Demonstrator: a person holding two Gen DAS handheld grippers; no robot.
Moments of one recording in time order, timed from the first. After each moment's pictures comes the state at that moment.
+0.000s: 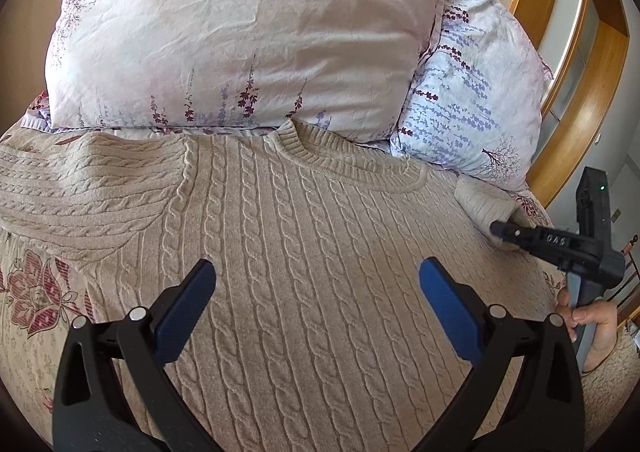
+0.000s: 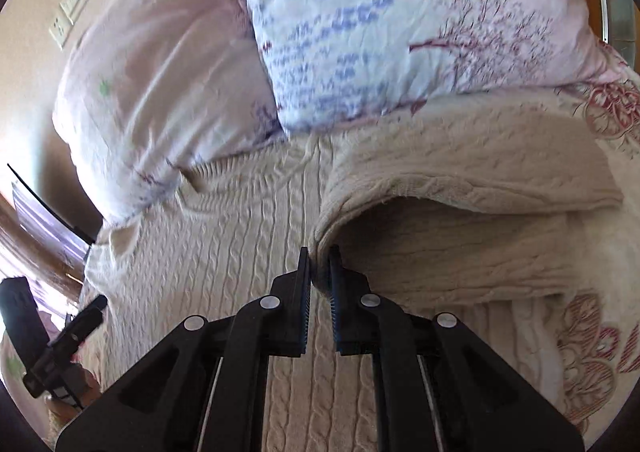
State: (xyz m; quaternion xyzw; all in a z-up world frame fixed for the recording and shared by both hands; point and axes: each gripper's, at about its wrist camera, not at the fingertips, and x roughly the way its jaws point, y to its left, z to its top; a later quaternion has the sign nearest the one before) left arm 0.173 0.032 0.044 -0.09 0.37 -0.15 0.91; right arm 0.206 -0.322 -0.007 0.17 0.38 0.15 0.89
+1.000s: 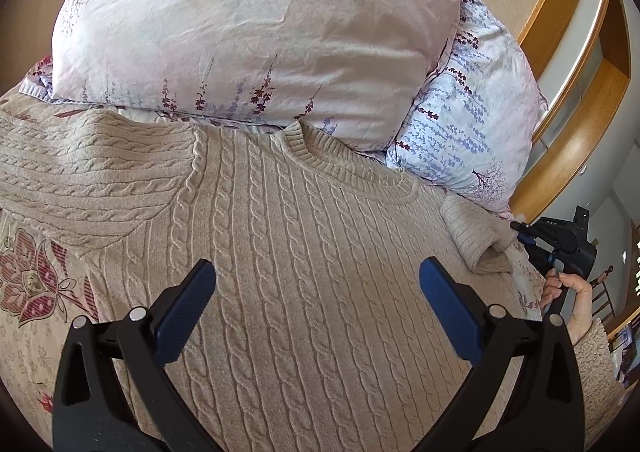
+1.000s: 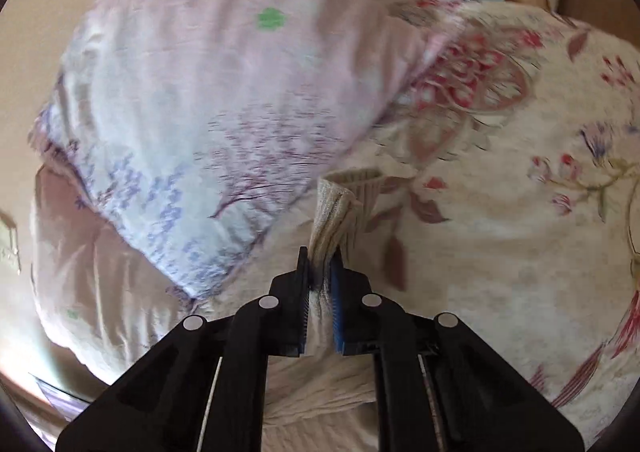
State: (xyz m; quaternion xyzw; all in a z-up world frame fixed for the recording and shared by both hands) left arm 0.177 0.059 0.045 -0.16 0.38 -0.17 0.90; right arm 0.208 -0.451 0.017 0.40 0.28 -0.01 0.87
